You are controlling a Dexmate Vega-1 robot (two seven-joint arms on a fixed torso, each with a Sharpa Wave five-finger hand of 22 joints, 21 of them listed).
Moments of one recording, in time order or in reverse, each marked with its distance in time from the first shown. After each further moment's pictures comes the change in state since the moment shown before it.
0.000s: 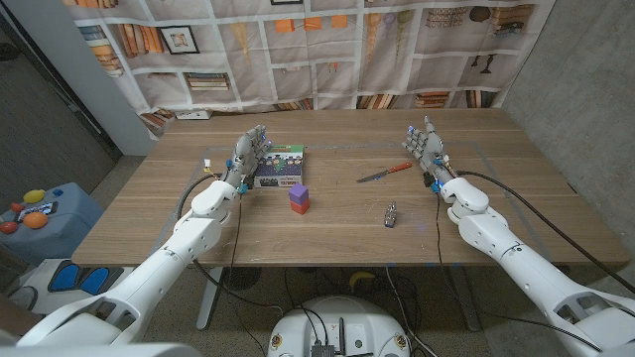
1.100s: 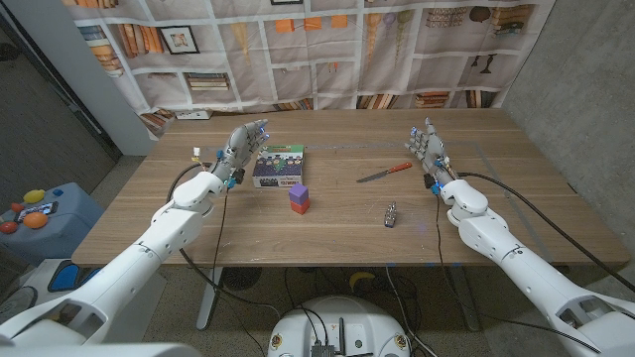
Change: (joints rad) left arm 0.039 0.145 -0.026 -0.166 0.003 0.084 -0.048; left_hand 0.094 0.020 0.020 -0.184 -0.009 0.150 -0.046 0.023 0.000 0.063 -0.063 0.000 0.000 0.032 -0.043 0.004 0.000 0.023 -0.012 0.000 -0.003; right arm -0.025 -0.015 0.000 -0.036 -0.036 -0.007 -0.066; right_hand 0.005 0.005 0.009 -0.009 0.013 0.000 0.000 0.000 0.000 0.005 -0.005 0.000 -0.012 0.000 0.000 0.002 -0.022 0.003 -0.004 -0.005 -0.003
